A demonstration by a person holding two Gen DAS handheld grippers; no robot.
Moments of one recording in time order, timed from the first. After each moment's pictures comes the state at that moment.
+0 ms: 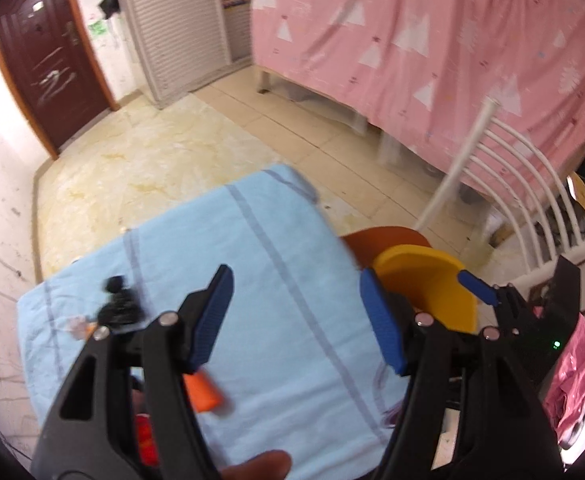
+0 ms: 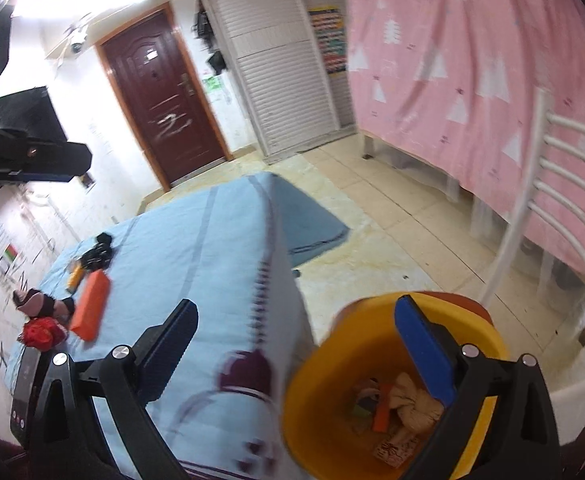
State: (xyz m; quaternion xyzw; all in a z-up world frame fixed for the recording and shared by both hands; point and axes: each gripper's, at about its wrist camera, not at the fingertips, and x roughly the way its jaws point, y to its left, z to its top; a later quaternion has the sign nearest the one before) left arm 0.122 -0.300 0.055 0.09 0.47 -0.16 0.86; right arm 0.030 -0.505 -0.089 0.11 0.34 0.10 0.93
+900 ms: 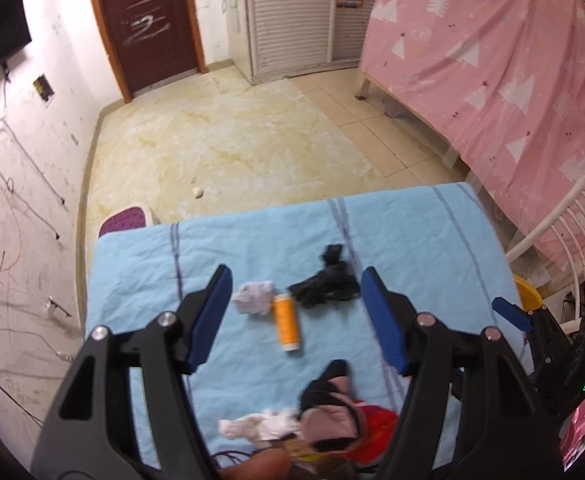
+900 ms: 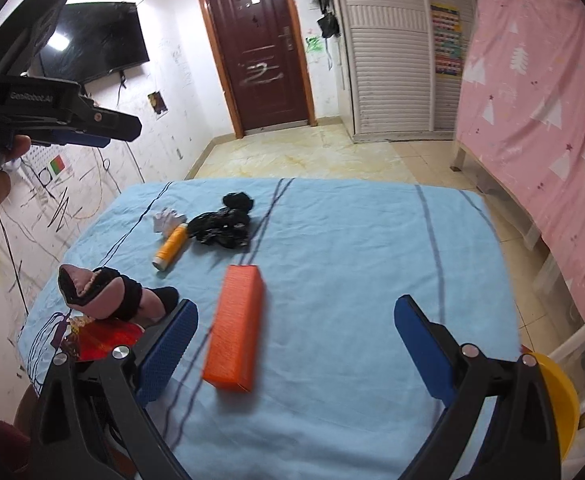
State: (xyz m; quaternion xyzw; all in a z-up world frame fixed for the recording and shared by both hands) left arm 0.148 -0.072 0.050 0.01 0.48 -0.03 0.88; right arm 0.074 -0.298 -0.068 -0.01 0.37 0.22 0.90
